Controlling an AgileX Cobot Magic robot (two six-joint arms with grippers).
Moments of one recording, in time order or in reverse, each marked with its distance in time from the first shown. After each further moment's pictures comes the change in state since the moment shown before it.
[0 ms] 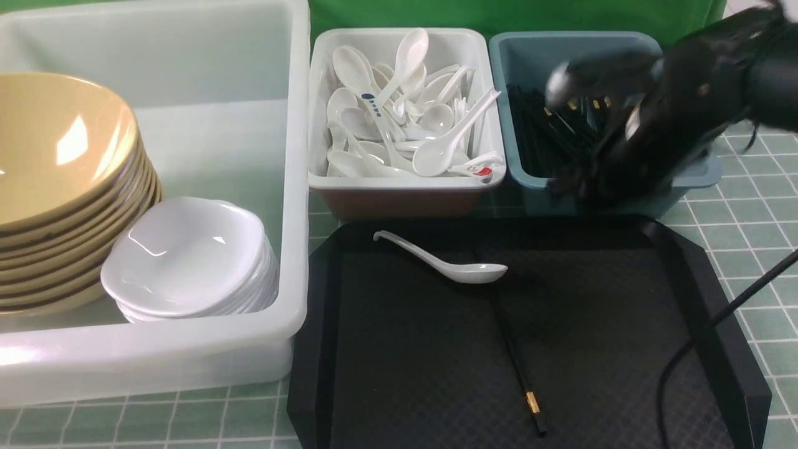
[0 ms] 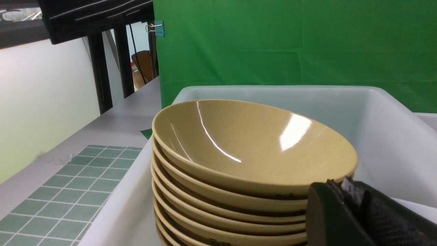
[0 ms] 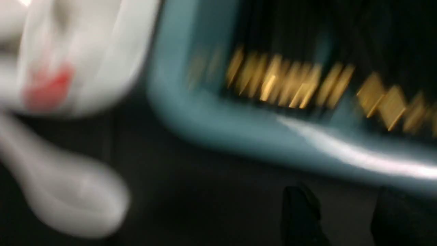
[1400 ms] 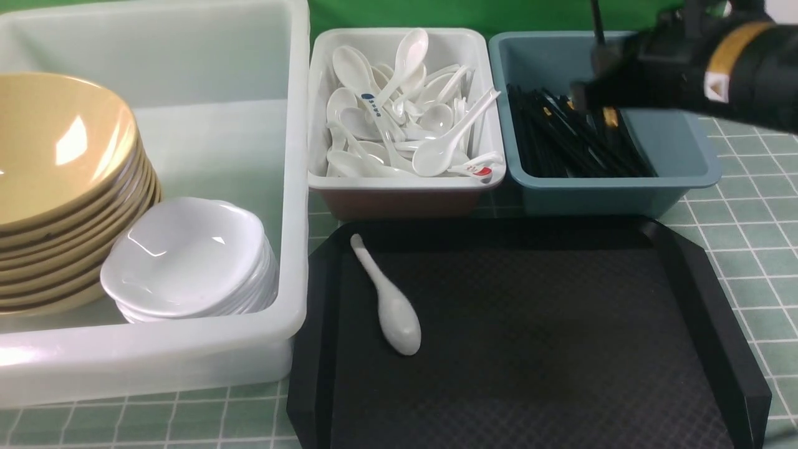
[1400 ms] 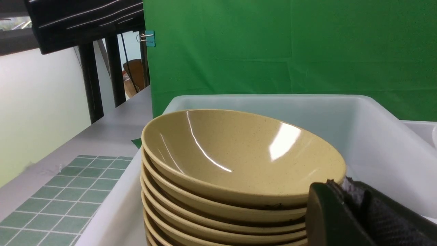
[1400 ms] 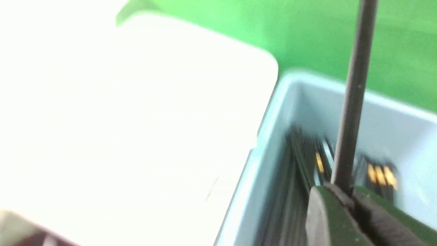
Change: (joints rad) right arm -0.053 -0.242 0.172 -0.469 -0.776 0.390; left arm 0.000 0.000 0.000 -0.001 -0.031 -0.002
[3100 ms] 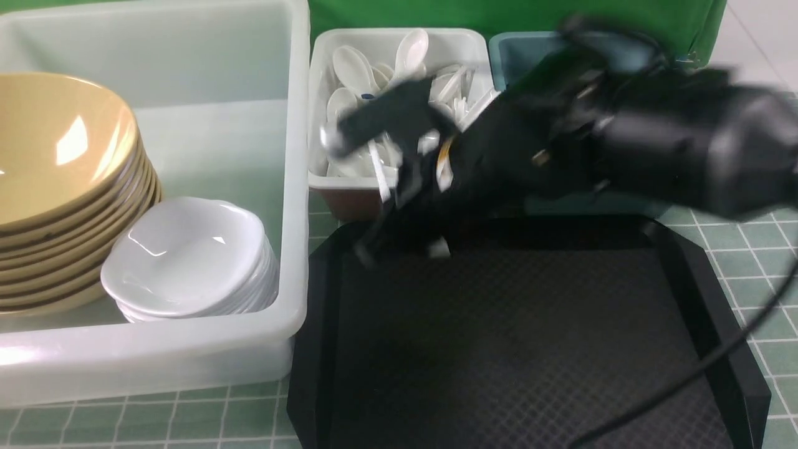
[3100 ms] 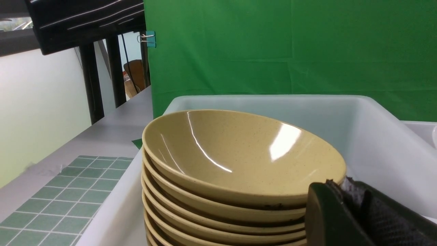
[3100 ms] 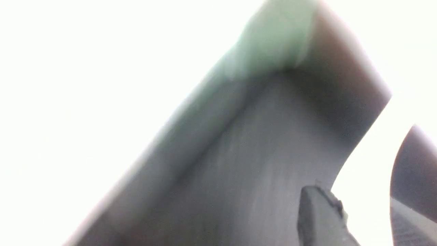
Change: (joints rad) right arm 0.400 0.212 -0.301 0.491 0.435 -0.505; left arm 0.000 0.000 0.000 0.001 -0.001 0.000
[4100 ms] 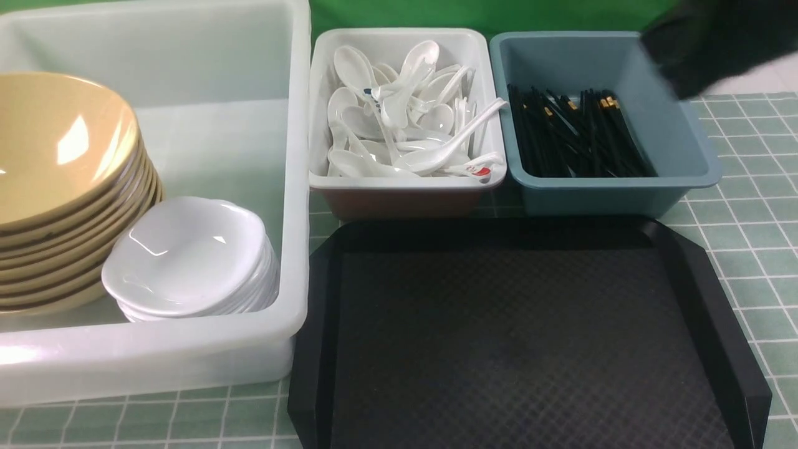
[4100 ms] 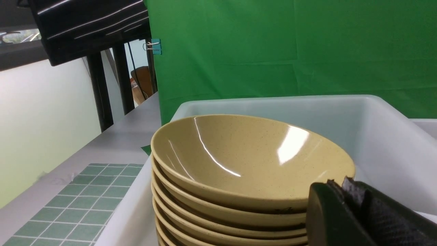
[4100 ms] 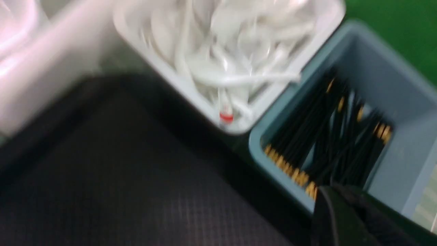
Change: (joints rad) right arm -0.234 -0.602 0.092 -0.007 0.353 -0.237; left arm 0.000 0.000 0.000 0.042 0.000 0.000
